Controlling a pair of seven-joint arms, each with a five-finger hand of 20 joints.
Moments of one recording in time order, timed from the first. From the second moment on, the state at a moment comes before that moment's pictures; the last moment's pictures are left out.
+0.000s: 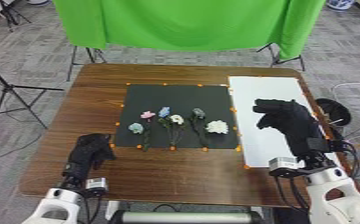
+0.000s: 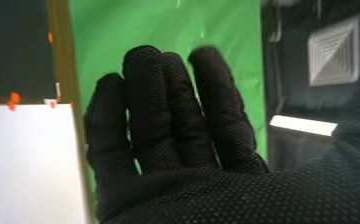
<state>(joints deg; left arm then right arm) 124.5 -68.2 -94.5 -113.7 72.4 -0.5 12.0 -120.5 -67.9 96.4 -122.4 -61.6 -5.4 -10.1</state>
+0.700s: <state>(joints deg) 117.2 -65.4 -87.4 -112.6 80.9 24.3 22.7 -119.7 -66.8 95.3 -122.1 -66.1 -3.0 -4.0</state>
